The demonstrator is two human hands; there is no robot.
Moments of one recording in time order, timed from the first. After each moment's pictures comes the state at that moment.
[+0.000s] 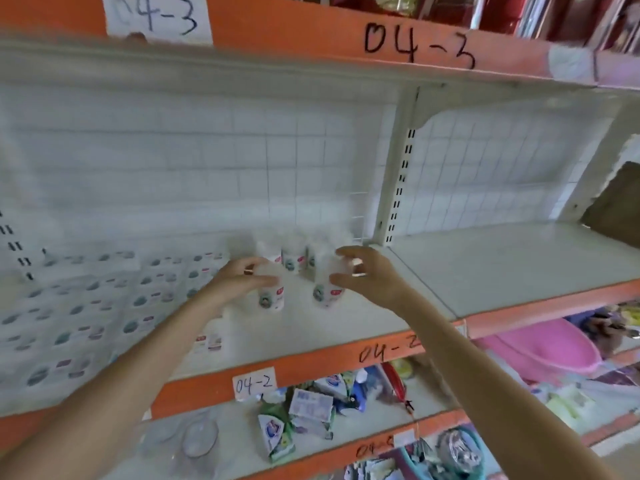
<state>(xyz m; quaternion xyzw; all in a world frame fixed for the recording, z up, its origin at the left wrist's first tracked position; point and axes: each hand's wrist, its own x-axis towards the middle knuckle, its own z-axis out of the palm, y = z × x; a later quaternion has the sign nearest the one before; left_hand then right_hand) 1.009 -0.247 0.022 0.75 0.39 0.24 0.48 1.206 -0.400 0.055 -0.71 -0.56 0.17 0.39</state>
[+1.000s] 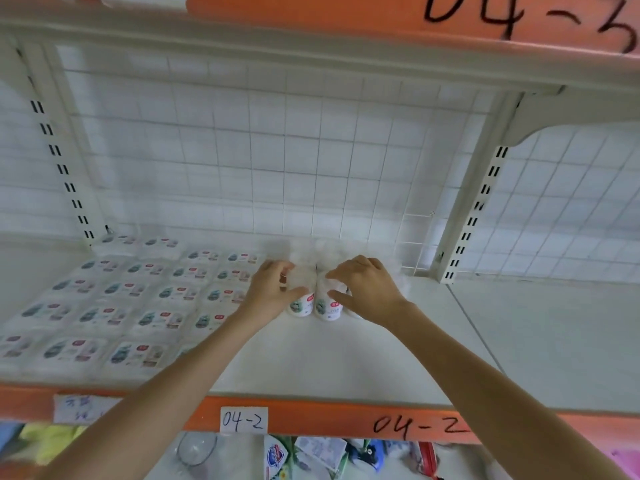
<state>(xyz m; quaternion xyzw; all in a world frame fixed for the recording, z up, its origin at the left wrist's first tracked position) 1.054 -0.220 -0.014 0.76 0.47 0.37 0.26 1.239 -0.282 0.022 -0.59 -0.79 -0.11 0.13</state>
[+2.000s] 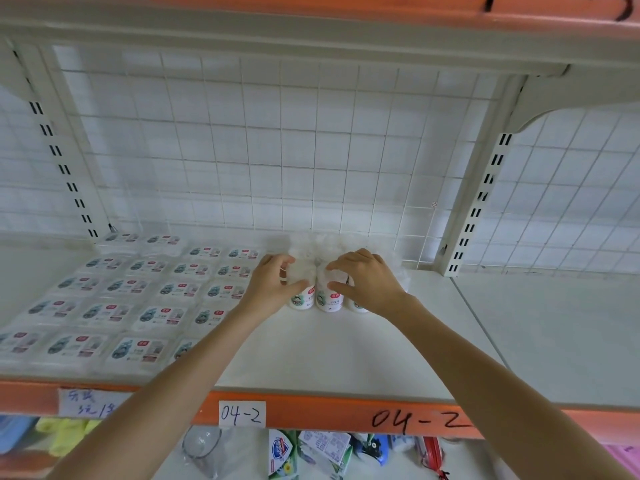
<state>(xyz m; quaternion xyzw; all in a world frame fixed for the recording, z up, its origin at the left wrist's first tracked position) 1.060 -0.221 -0.013 0.74 0.48 0.39 0.27 1.251 -0.270 0.012 -0.61 -0.77 -0.04 0.17</state>
